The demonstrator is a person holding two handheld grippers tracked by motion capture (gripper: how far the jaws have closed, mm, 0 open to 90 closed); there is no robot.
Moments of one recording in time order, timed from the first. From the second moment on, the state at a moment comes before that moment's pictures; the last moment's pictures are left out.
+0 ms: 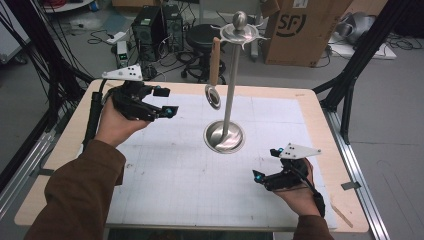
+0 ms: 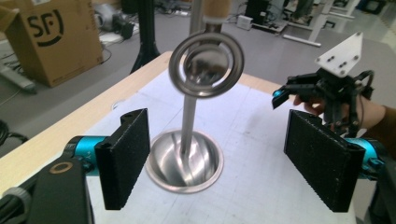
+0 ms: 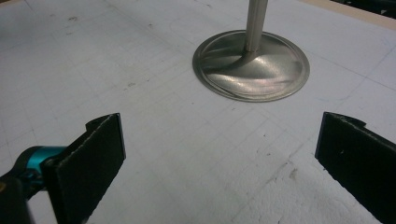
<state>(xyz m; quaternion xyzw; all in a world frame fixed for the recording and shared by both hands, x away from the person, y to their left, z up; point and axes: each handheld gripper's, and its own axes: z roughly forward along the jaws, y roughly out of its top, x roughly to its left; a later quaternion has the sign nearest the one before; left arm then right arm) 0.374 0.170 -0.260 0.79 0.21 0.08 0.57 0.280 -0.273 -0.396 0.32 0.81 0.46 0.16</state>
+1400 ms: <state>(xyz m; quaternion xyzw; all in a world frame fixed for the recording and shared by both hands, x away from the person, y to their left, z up) 0.322 0.213 -0.337 0.78 0.24 0.09 0.57 0.282 -0.270 -0.398 0.32 0.81 0.46 0.15</state>
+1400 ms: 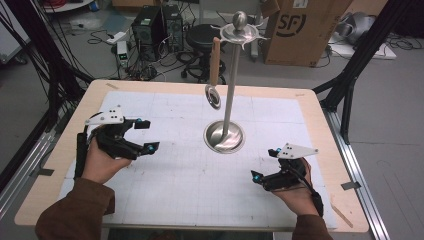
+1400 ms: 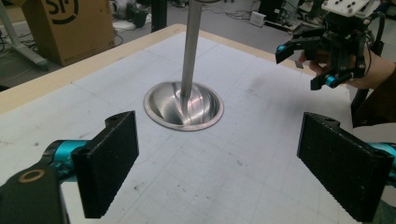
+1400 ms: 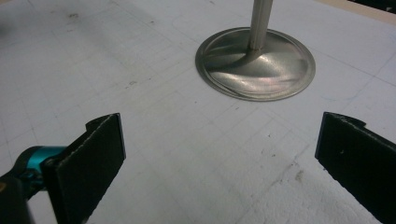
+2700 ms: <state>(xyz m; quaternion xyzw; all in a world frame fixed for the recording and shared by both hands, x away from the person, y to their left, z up) 0.314 0.224 -0.372 0.77 0.24 0.08 0.58 0.282 -0.279 -0.400 0.33 0.81 0.46 0.15</state>
